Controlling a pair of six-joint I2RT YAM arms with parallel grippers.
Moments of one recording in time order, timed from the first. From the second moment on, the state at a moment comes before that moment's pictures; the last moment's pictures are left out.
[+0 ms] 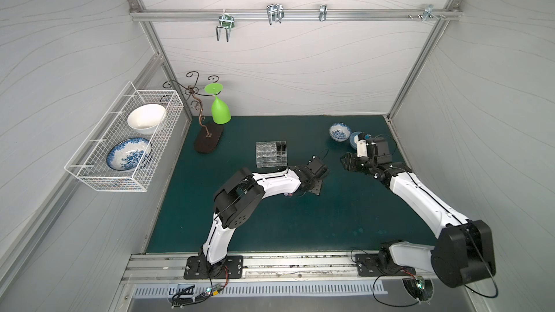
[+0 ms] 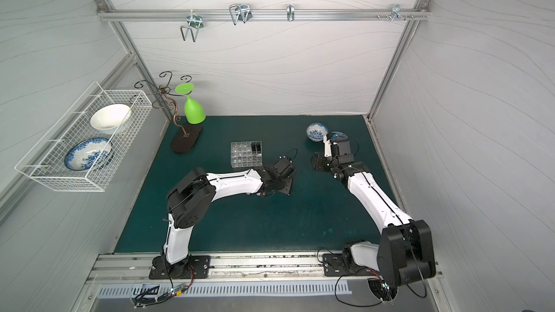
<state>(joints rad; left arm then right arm) -0.92 2.04 1.37 -0.39 -0.13 -0.54 0.27 1.26 0.88 -0.38 -0.18 0.29</state>
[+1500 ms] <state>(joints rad) -0.69 1.40 0.85 -0.12 0.47 -0.50 0.33 1.35 0.99 -0.25 -1.06 0.35</state>
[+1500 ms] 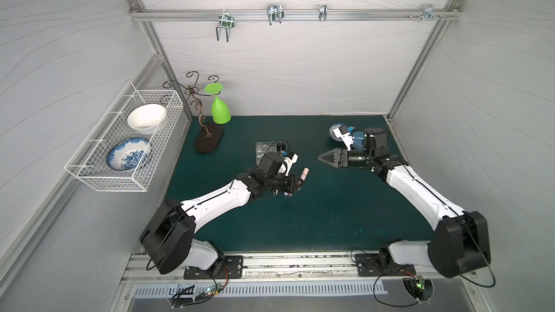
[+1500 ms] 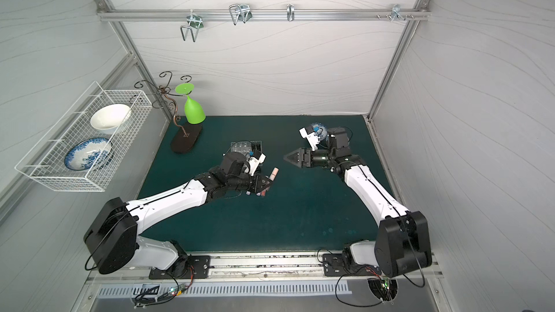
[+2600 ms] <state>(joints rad) -0.62 1.31 0.77 0.05 0.70 -0.57 0.46 1.52 1.02 -0.21 -1.19 0.35</state>
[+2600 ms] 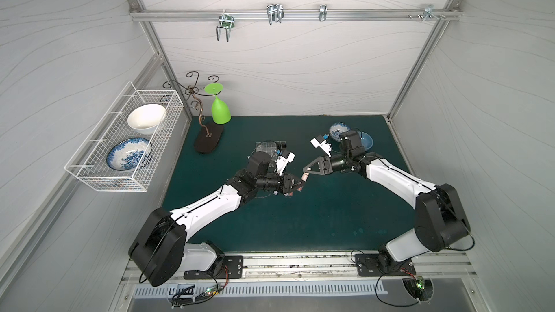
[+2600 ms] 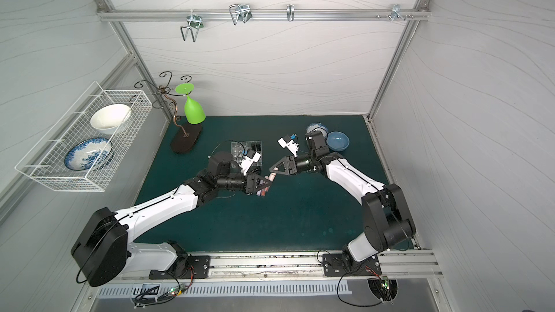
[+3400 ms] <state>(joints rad) -0.61 0.84 0.62 -0.14 0.02 -0.53 0.66 1.61 1.42 -0.36 -0.63 0.24</state>
